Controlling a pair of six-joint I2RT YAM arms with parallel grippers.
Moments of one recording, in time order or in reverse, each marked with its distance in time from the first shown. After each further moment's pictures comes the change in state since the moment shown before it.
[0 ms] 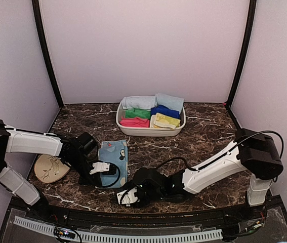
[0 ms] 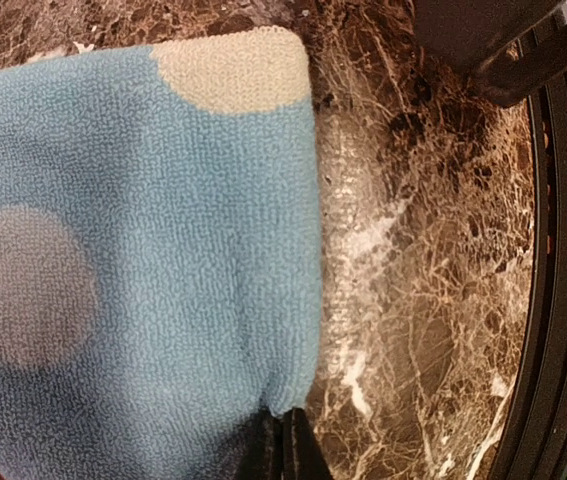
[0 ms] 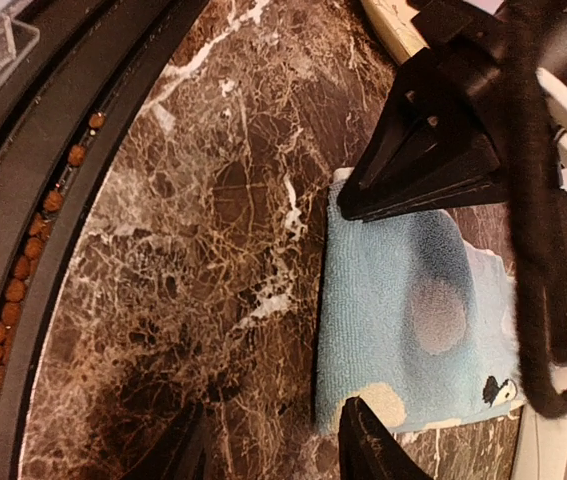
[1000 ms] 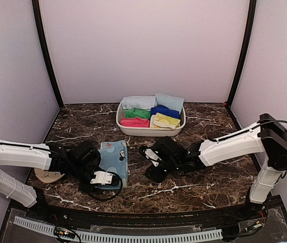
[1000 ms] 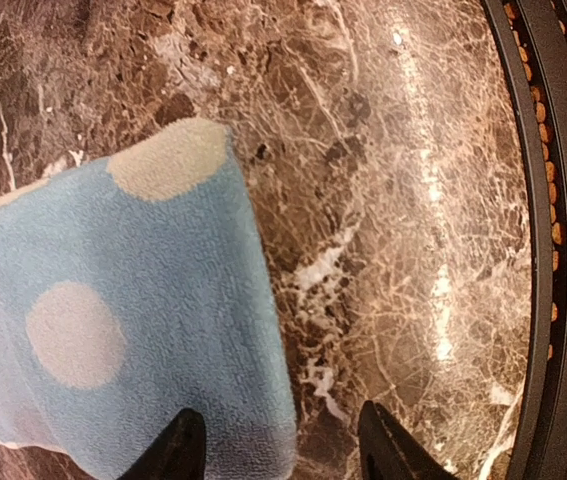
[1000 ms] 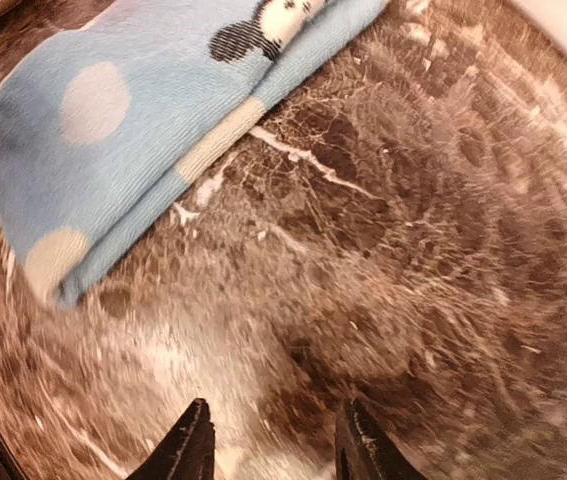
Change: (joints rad) left arm -0.254 -0.201 -0.069 0.073 -0.274 -0.032; right arm -0.280 -0.115 0.051 -0.440 -0.063 0.954
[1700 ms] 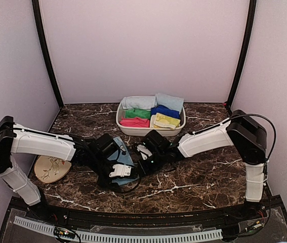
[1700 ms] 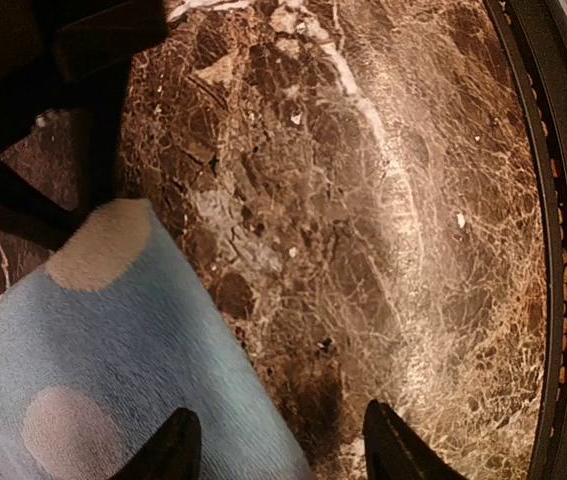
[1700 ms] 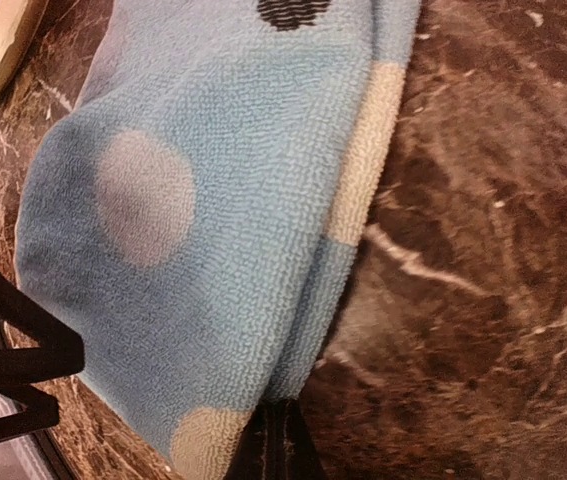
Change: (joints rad) left arm -0.006 0.298 0.219 0.073 0.126 -0.048; right arm -0.094 0.240 0.207 0.004 -0.306 0.215
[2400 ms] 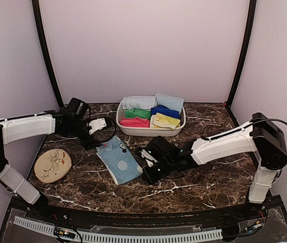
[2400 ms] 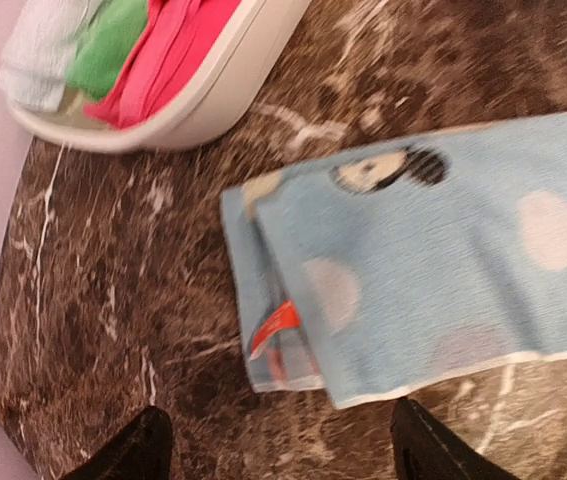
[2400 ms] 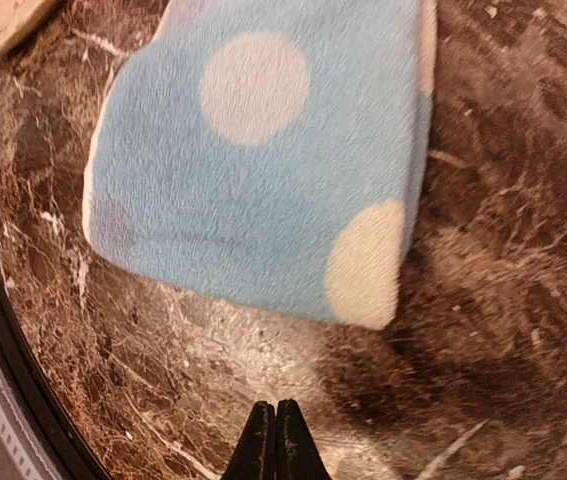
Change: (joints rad) left arm 0.466 -0.057 0.141 0.042 -0.211 0.055; right arm 0.112 -0.195 -0.156 -0.042 0.176 -0.008
